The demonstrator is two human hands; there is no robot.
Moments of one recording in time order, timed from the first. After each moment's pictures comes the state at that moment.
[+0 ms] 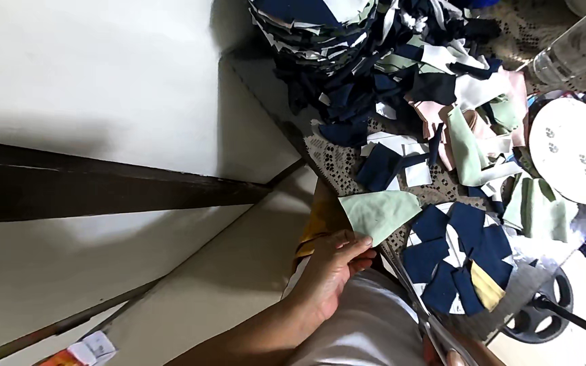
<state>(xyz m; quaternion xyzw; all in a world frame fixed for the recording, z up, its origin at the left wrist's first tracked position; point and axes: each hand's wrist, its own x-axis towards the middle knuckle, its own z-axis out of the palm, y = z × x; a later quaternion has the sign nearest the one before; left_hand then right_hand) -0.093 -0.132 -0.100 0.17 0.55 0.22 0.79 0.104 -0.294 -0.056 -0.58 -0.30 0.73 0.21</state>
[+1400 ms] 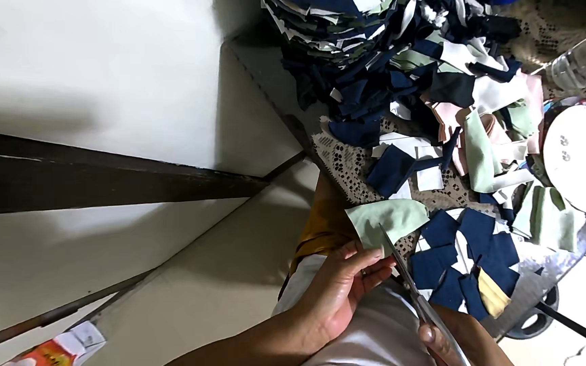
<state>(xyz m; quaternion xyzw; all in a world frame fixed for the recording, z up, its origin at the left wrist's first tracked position) -0.093 -0.135 -0.087 0.01 0.52 0.22 0.83 0.085 -0.260 -0.057 -0.66 -0.33 0.65 0.20</state>
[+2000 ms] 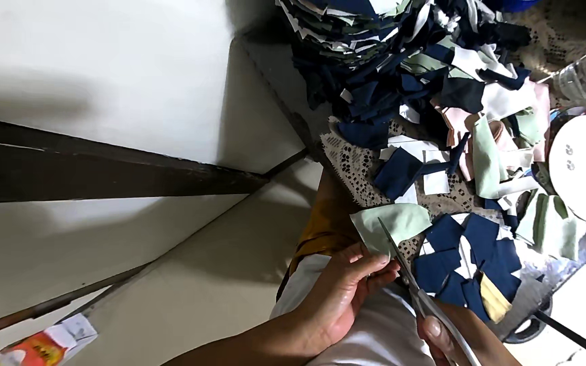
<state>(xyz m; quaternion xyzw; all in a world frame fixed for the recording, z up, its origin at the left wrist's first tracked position) -0.099 -0.138 -0.089 0.04 0.47 0.23 0.85 0.085 -0.239 -0.048 -0.64 -0.30 0.68 0.18</state>
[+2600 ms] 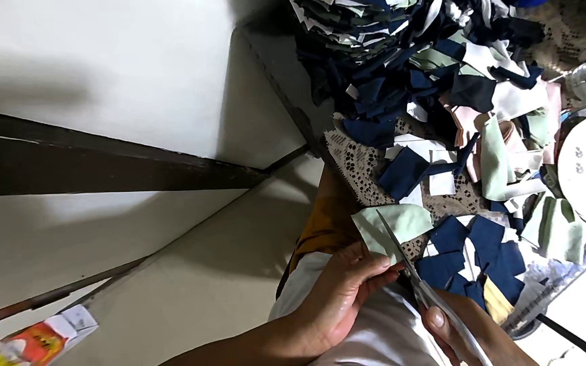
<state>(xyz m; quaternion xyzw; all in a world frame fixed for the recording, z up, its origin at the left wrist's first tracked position) -0.103 -0.139 -0.090 0.04 0.45 0.27 0.85 0.091 -0.221 -0.050 -0.64 -0.33 0.68 0.16</state>
